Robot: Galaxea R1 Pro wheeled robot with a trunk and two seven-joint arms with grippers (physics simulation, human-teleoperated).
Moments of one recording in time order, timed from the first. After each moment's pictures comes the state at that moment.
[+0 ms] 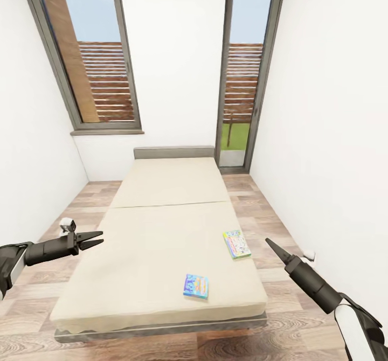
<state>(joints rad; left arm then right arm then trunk) -0.82 0.48 0.24 -0.48 0.04 0.73 -1.57 -0.19 -0.09 -0.34 -1.39 -0.75 0.55 0.81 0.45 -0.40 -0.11</state>
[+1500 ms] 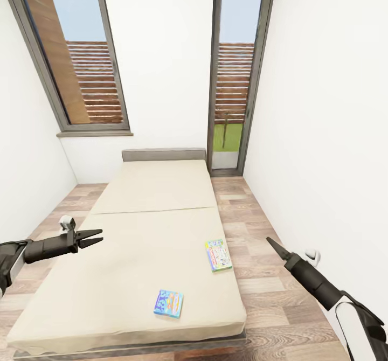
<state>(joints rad) -0.83 0.48 0.24 -0.48 0.02 0.74 -1.57 -0.19 -0.10 -0.34 -1.41 -0.71 0.51 0.71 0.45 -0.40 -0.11</state>
